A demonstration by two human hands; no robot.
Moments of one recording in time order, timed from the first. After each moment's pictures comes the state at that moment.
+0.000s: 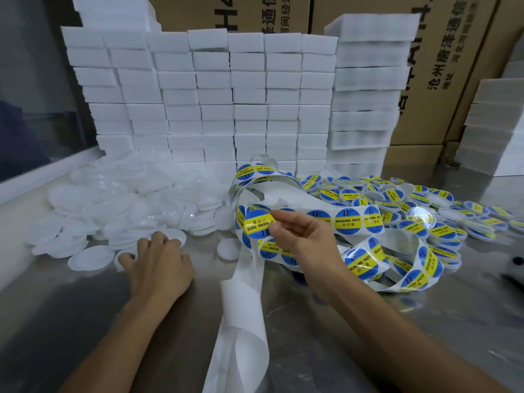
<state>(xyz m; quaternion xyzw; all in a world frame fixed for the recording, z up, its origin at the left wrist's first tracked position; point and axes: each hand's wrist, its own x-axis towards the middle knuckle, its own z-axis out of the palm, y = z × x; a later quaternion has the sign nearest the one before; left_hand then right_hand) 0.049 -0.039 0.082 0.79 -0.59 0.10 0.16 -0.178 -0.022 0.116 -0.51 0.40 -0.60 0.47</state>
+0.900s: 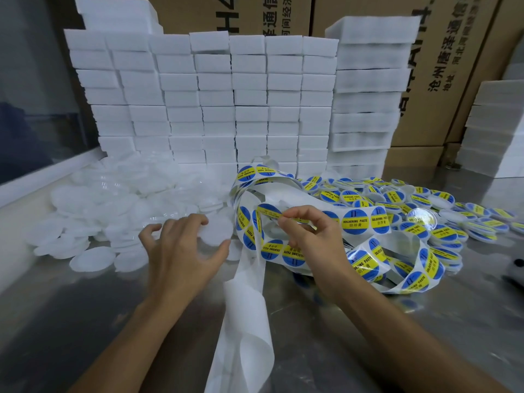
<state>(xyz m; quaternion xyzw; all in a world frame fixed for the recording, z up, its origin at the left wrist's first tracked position) 0.025 -0.033 0.088 0.57 -0.66 0.23 0.45 -0.185 -0.022 0.121 -0.53 0.44 -0.60 0.41</state>
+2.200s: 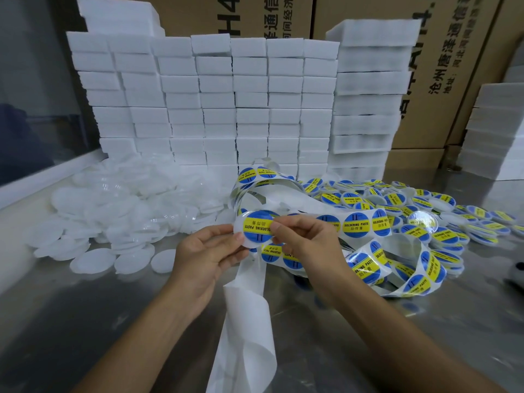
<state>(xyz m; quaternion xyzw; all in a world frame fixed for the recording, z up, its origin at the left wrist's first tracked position) -0.007 -0.020 0.109 0.37 -0.37 -0.56 0.64 -0.181 -0.017 0.123 -0.53 0.42 -0.58 0.46</state>
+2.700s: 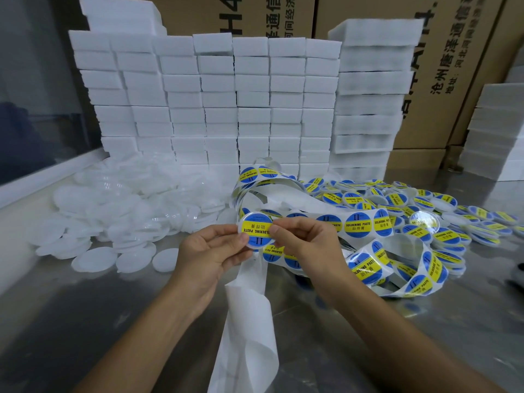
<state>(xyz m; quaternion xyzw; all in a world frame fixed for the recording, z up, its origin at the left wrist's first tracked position) -0.009 -0.015 0.113 0.38 -0.39 -0.55 0.63 -0.179 -0.017 0.122 -0.54 0.42 -0.57 0.46</state>
